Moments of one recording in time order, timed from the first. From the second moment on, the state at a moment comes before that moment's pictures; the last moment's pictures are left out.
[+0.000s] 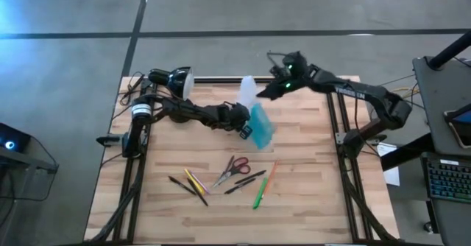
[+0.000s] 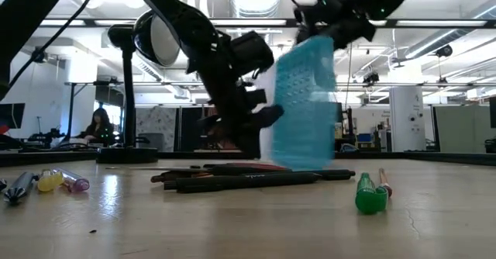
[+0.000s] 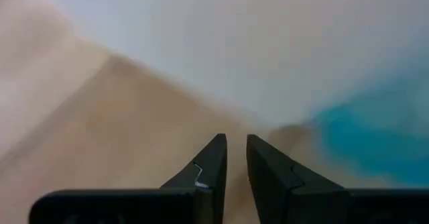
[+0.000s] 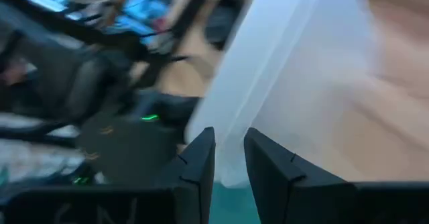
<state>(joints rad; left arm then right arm) 0.22 1.99 1.29 -0.23 -0.30 -0.51 -0.60 1.49 1.08 -0.18 -0.62 0.62</state>
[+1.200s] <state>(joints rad) 0.05 1.83 1.24 -0.51 -0.42 -0.53 -0.30 1.44 0.99 -0.94 -0.20 0.48</state>
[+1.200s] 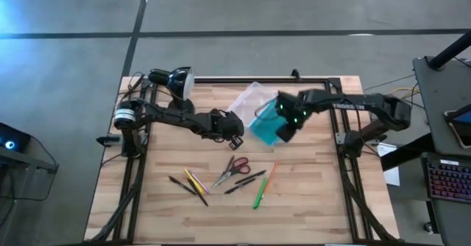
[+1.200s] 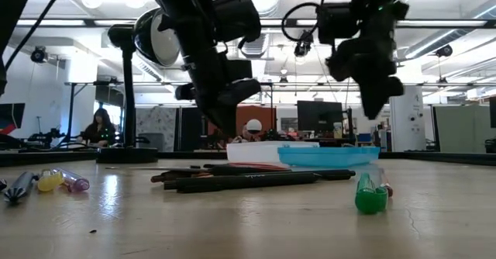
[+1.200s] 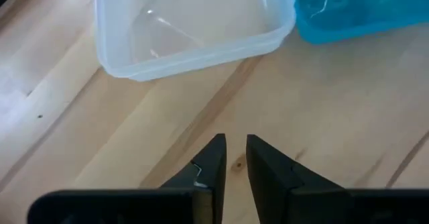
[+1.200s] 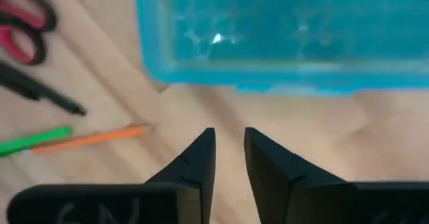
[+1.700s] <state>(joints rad) -0.03 1.83 1.22 -0.46 -0.42 -0.39 0.38 1.38 0.92 -0.90 0.11 0.32</state>
